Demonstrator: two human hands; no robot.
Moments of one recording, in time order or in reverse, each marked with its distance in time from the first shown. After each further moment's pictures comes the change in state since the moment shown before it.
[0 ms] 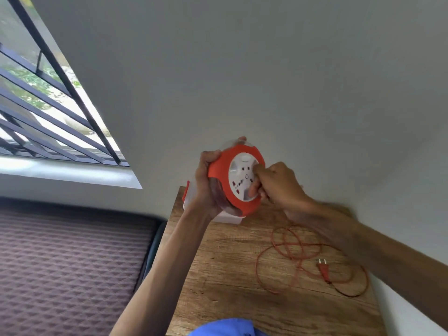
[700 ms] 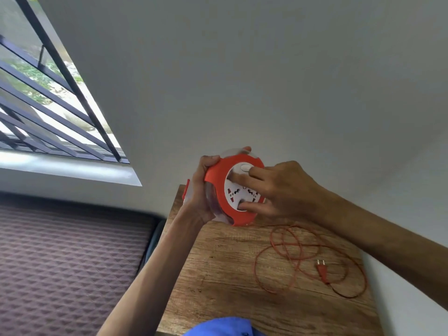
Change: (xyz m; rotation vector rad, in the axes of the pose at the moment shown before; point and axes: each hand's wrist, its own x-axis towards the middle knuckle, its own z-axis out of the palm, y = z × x) left_hand -0.004 -0.002 -0.023 -0.037 -0.130 -0.152; right_hand -0.007 -0.010 -0.029 -1.015 -0.052 -1.234
